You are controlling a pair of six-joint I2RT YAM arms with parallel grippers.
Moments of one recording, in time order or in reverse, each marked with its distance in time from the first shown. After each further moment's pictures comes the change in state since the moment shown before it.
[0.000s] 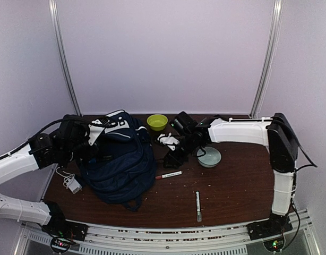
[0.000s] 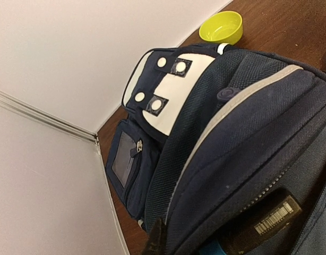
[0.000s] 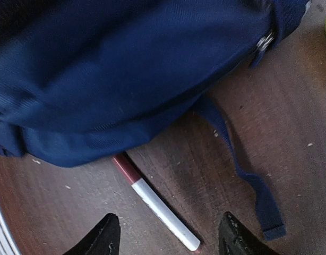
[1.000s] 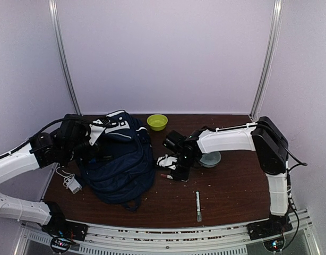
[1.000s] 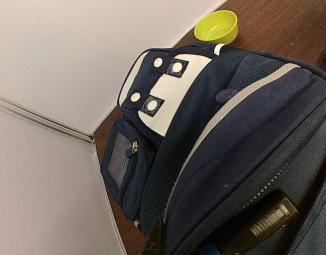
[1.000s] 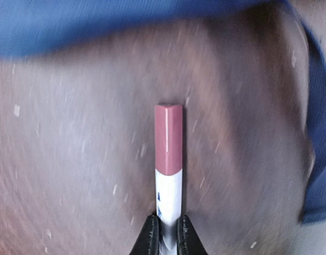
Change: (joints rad) left arm 0.002 0.013 0.009 -0.008 0.019 -0.002; right arm 0.072 0.116 -0.017 -0.148 0.185 -0.200
